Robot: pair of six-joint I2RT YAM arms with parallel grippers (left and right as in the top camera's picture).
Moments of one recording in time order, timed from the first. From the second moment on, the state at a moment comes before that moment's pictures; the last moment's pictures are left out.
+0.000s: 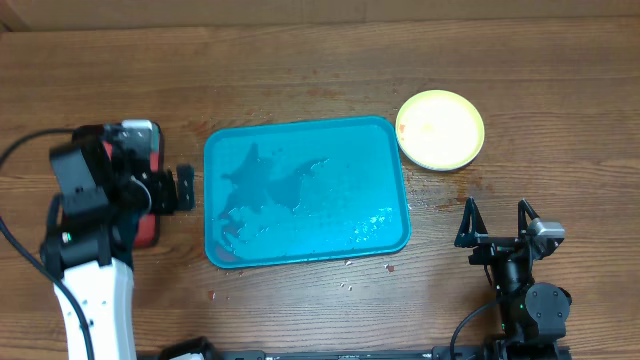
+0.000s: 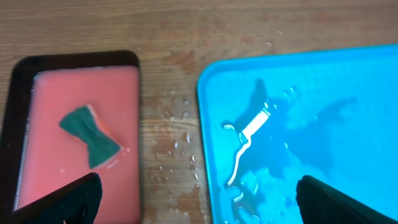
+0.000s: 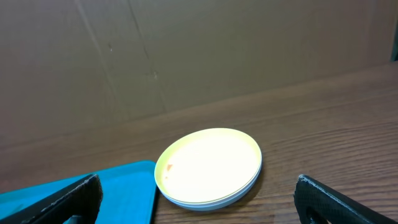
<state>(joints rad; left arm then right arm) 0.28 1.08 1.01 -0.79 0.23 0.22 0.03 0.01 0.02 -0.04 -0.02 0.26</state>
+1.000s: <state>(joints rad) 0.15 0.49 0.17 0.11 0.36 0.16 0.03 0.01 0.02 -0.03 -0.02 0.26</state>
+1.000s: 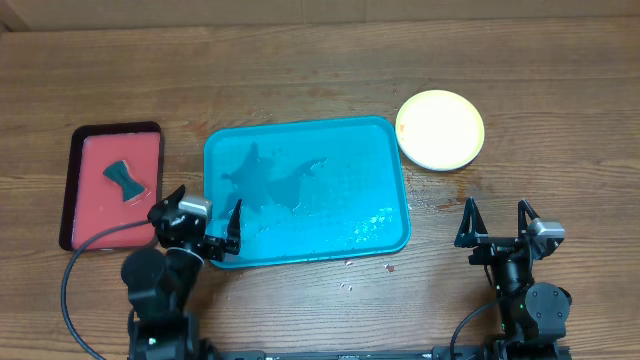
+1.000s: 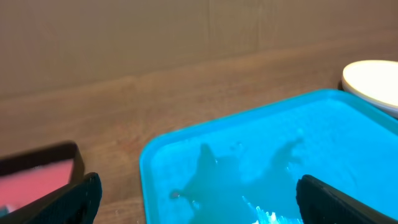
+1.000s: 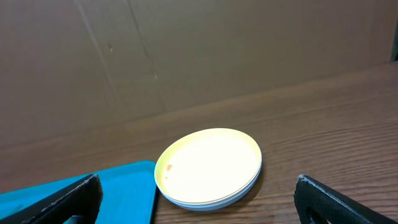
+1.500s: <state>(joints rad) 0.06 0.18 0.01 0.06 0.17 0.05 0.03 0.01 0.02 -0.03 -0.02 0.26</state>
